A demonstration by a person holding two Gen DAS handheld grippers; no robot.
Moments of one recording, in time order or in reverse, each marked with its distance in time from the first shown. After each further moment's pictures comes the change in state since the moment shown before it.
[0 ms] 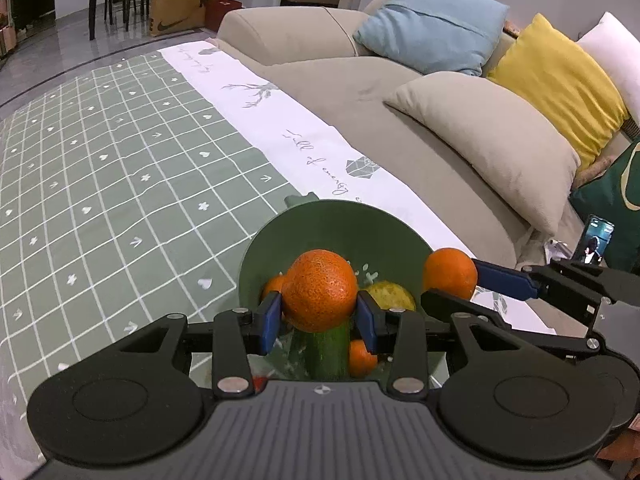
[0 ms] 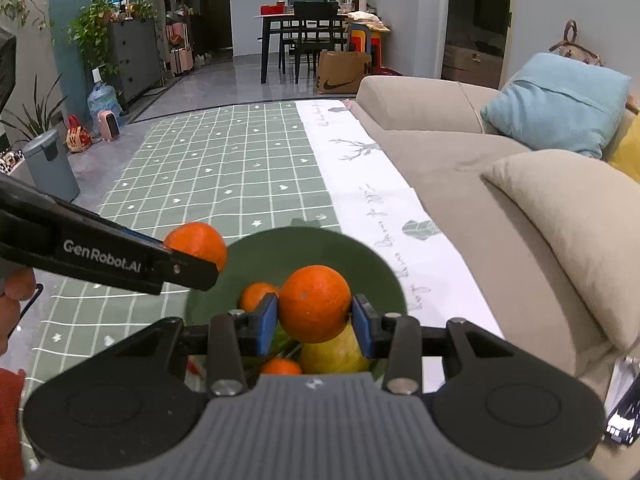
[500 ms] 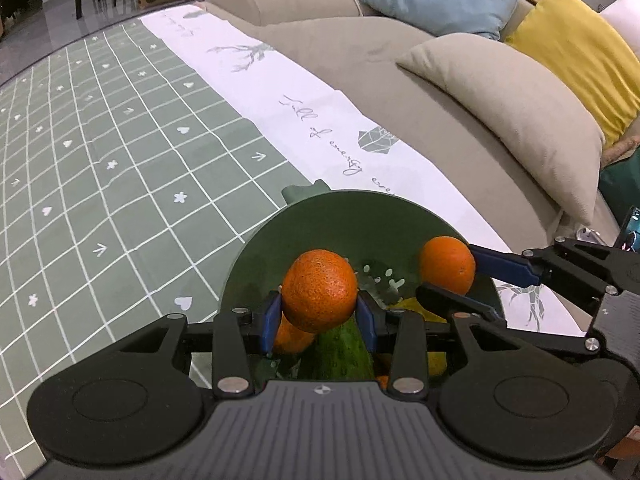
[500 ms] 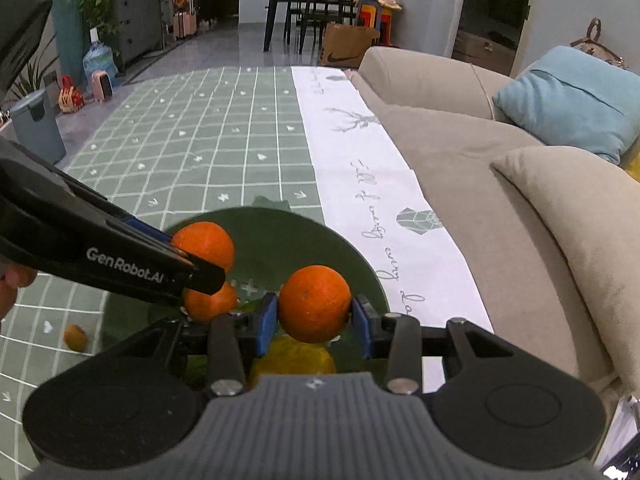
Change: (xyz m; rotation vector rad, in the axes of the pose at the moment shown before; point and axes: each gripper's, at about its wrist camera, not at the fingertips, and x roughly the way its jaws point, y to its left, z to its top) left arm 0.078 0.010 0.020 0.014 0.110 0.001; right arm 0.076 -0.015 0.005 -0.072 0.093 -0.022
